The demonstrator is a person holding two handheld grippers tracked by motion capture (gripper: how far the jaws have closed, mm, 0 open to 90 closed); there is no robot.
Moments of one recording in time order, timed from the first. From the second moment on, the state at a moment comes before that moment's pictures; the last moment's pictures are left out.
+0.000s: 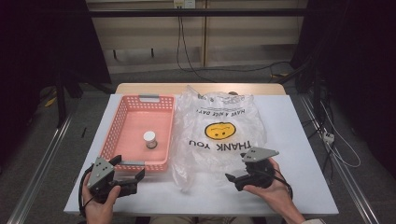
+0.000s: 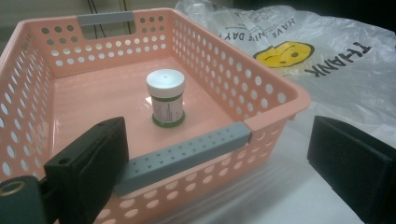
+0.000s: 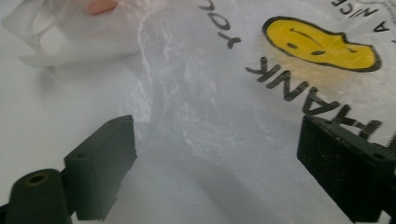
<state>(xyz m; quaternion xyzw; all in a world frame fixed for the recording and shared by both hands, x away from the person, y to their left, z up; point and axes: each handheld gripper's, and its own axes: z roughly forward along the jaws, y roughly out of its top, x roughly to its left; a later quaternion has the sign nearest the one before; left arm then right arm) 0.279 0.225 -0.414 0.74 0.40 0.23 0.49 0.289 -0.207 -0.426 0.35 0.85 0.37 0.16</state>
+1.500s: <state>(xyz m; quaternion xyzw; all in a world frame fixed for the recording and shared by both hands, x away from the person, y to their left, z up) 0.280 0.223 -0.413 0.75 0.38 0.22 0.50 0.322 -0.192 -0.434 0.32 0.86 0.35 0.17</state>
